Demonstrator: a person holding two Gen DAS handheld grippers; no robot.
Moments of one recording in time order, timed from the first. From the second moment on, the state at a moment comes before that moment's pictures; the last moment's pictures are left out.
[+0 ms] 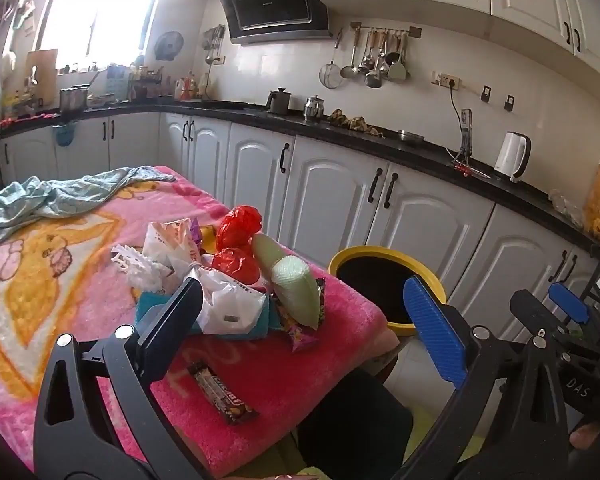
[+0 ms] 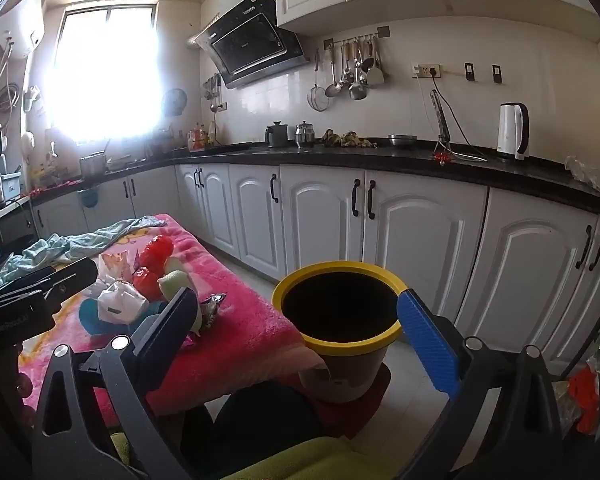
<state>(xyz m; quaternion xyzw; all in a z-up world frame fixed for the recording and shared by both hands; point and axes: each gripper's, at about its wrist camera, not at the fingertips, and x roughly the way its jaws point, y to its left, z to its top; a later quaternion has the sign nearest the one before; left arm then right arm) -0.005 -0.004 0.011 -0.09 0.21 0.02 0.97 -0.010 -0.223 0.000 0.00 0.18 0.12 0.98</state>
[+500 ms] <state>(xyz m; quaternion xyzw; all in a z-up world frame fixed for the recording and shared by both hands) -0.006 -0.003 0.012 -0.09 0.21 0.02 0.97 -0.010 -0.222 0.002 0.00 0.18 0.12 0.98</state>
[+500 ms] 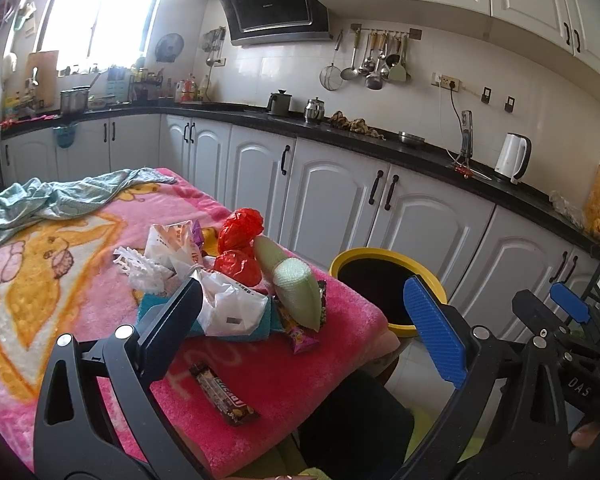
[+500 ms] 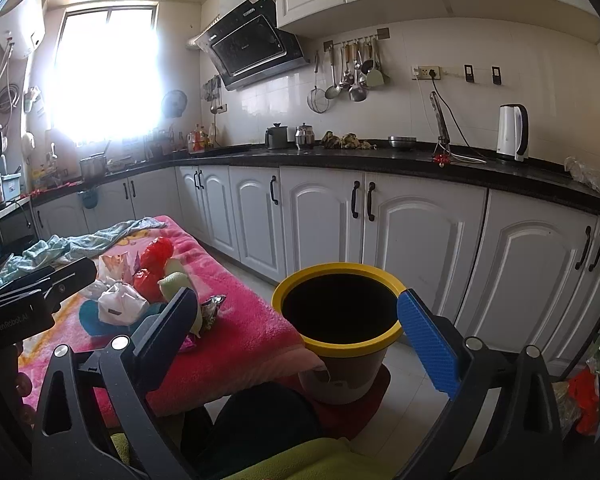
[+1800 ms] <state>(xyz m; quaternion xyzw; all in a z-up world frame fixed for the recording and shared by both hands) -0.005 0.008 0.013 -0.09 0.20 0.02 0.98 -0.012 -0.221 0.003 0.00 0.17 0.12 0.98</state>
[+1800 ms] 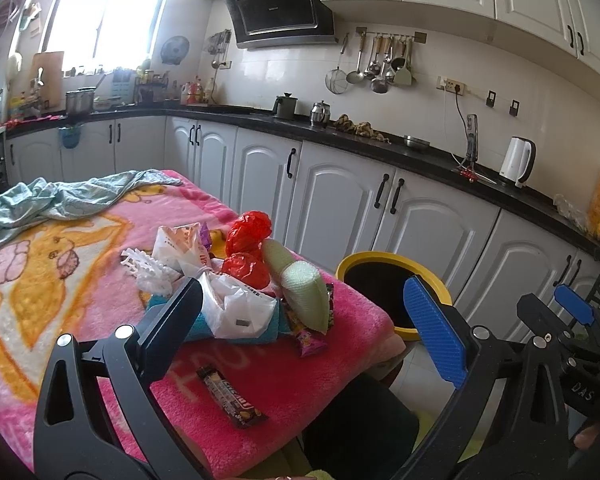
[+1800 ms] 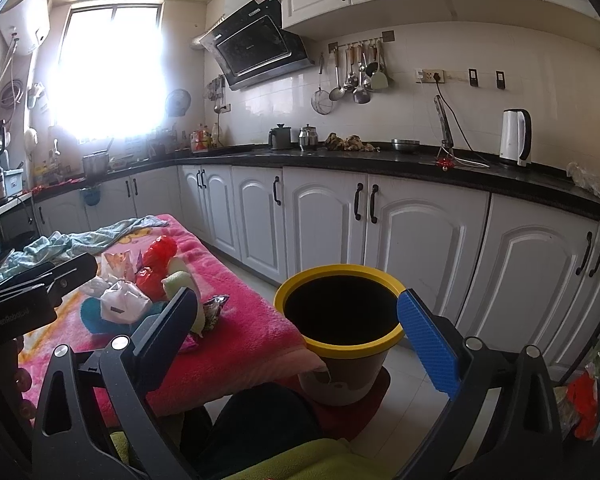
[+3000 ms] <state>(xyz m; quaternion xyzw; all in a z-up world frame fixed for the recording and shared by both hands) 0.010 0.108 -0.052 -0.18 0.36 0.12 0.91 0.083 -0.089 -0.002 -0.07 0.24 0.33 0.91</state>
